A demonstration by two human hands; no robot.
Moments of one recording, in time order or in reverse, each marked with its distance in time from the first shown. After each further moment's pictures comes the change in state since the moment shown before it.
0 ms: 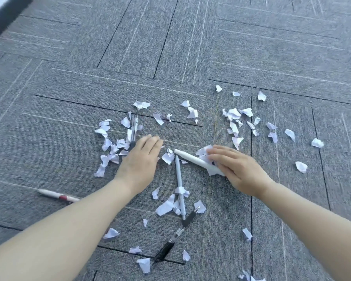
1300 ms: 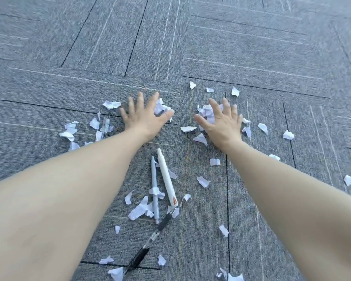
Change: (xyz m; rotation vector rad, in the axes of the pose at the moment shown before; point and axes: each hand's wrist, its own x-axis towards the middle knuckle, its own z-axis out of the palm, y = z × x) left_hand 0.138 0.037 -0.016 -0.242 -0.065 -0.392; right_hand 0.072 0.059 -0.020 -0.104 0.173 0.729
